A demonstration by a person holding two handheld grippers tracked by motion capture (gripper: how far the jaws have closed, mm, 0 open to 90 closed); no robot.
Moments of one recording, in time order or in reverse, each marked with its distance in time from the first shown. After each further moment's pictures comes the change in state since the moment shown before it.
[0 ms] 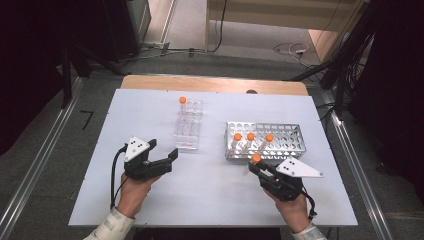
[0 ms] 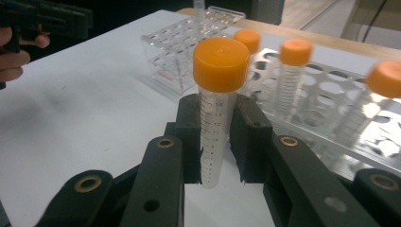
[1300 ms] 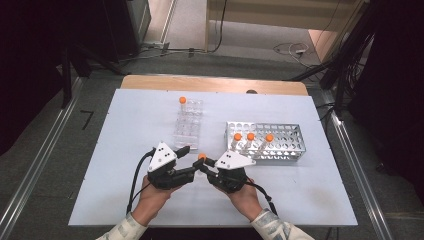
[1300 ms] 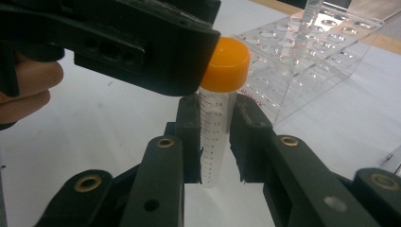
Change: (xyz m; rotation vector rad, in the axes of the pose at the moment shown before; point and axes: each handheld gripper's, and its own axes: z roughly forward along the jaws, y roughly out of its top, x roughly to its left) left arm -0.055 0.007 0.008 -0.004 -0.219 0.125; right arm 0.070 0.023 0.097 0.064 0.144 -0.134
